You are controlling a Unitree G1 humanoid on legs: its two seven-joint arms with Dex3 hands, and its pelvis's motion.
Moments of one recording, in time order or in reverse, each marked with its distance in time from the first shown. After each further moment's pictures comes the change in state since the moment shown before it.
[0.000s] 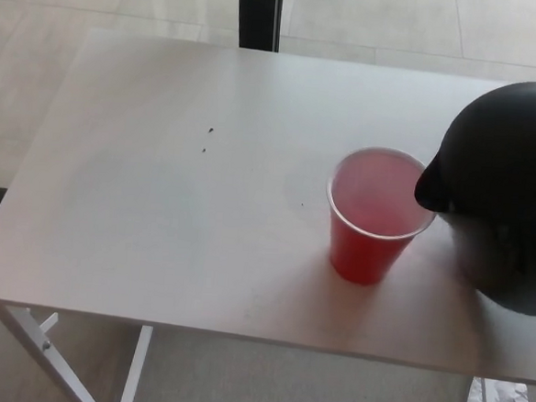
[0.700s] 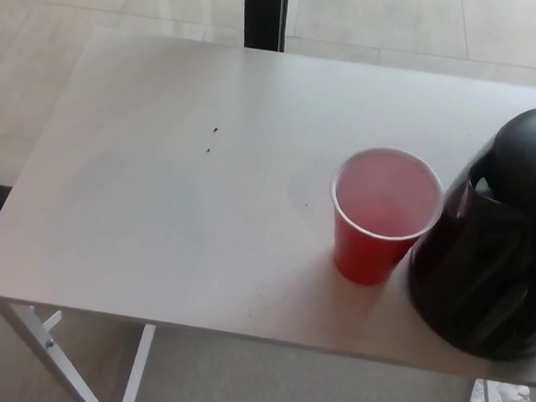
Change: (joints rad) left_arm 0.005 -0.002 -0.004 -0.004 -0.001 0.000 0.000; right_arm 0.034 0.052 -0.078 0.229 0.124 0.070 -0.126
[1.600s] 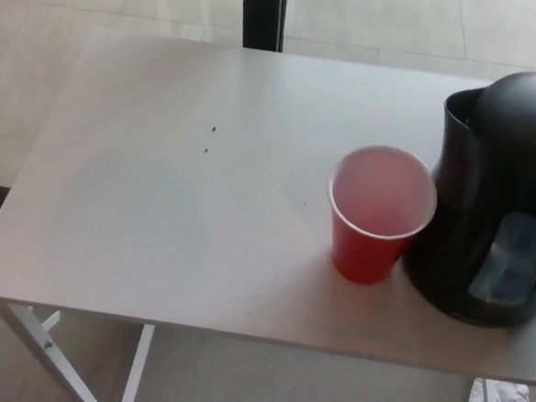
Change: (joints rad) left_arm 0.009 -0.002 0.003 -0.002 -0.002 0.000 -0.001; right_arm 0.168 -0.014 -0.074 -0.145 0.280 -0.090 0.052
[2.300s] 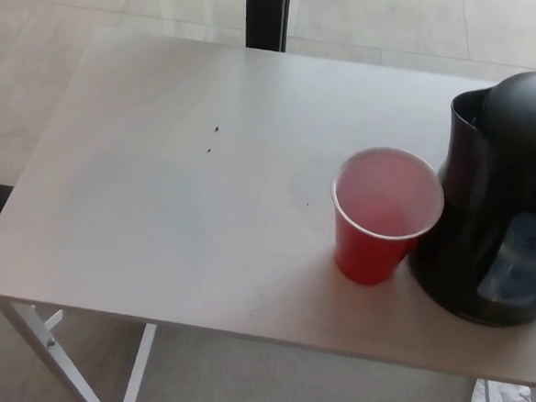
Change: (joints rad) left_arm 0.005 -0.003 0.002 0.005 -0.001 0.000 0.001; right_arm 0.136 -0.249 -0.265 -0.151 0.279 0.003 0.275
